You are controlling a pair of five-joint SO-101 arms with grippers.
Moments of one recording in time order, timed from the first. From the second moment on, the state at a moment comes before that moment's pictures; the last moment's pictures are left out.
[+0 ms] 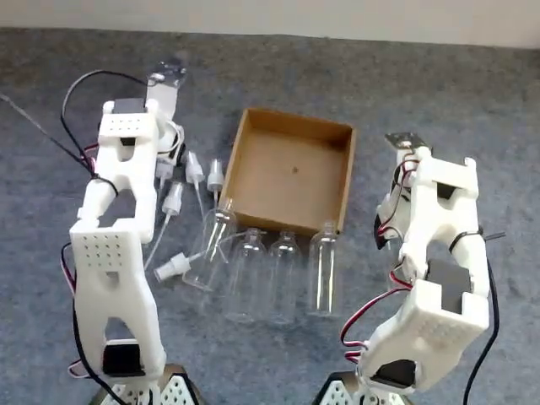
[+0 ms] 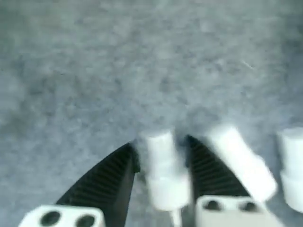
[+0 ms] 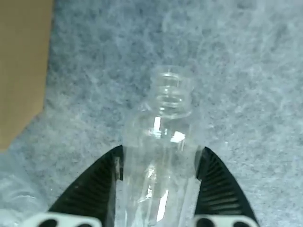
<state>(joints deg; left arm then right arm) -9.8 46.0 -32.7 70.6 -13.8 9.8 14.2 9.9 76.4 26.5</state>
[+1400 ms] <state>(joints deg) -8.7 -34.4 38.3 71.9 -14.0 10.0 14.6 8.2 80.0 26.7</state>
